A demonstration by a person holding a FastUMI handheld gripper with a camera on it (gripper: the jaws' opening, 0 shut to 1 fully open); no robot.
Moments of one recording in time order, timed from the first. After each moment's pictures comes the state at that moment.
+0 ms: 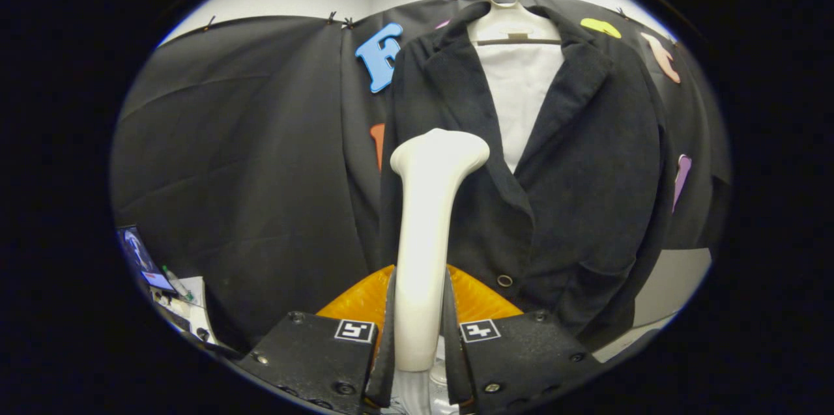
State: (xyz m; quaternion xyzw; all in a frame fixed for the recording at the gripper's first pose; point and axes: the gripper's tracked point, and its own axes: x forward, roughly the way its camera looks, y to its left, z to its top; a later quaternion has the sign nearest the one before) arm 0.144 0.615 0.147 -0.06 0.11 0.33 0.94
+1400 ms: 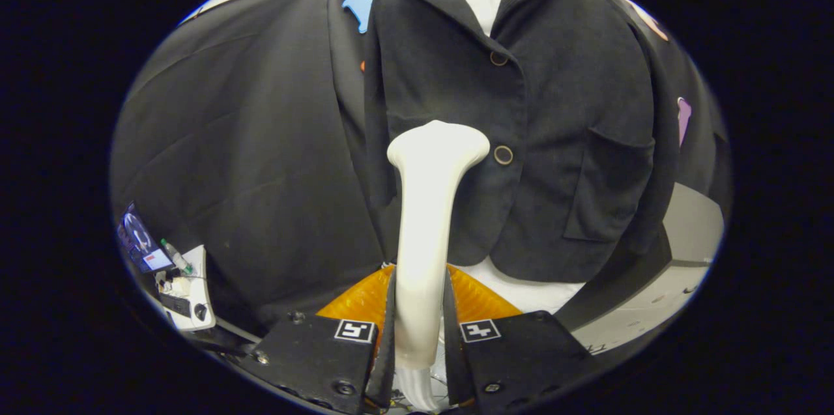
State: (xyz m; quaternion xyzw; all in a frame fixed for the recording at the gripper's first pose) arm 0.147 0.584 0.016 -0.08 0.24 0.32 0.91
